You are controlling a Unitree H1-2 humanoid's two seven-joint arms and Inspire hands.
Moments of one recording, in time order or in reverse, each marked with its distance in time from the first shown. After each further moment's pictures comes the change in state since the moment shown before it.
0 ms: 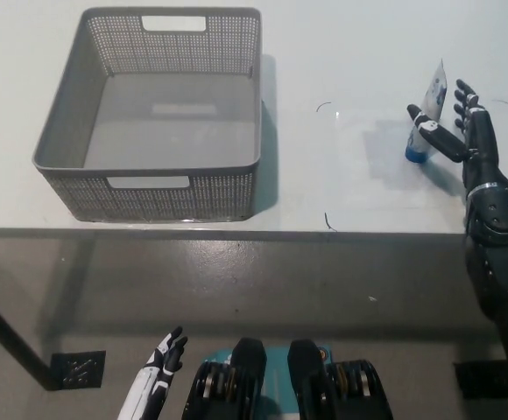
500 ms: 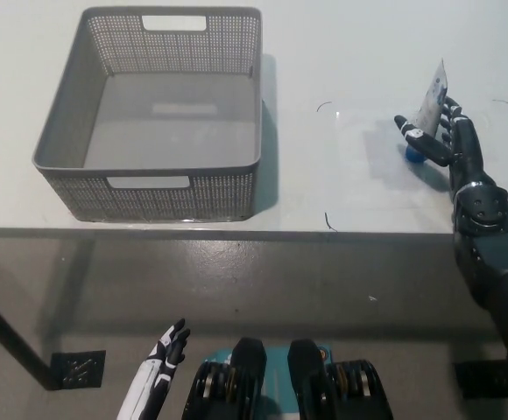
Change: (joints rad) left_arm -0.021 0.000 -0.003 0.001 0.000 -0.003 -0.002; right_arm -0.094 0.000 0.022 0.229 0.001 -0.056 -0.016
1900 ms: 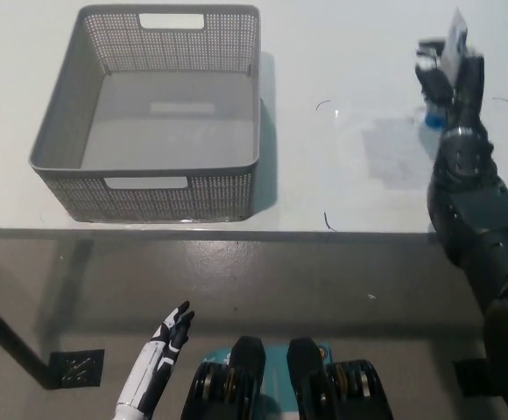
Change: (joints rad) left_arm -0.051 0.015 -0.003 -0.001 0.003 0.001 -0.017; right_arm -0.109 0.070 -0.002 -0.170 0.040 -0.071 -0.219
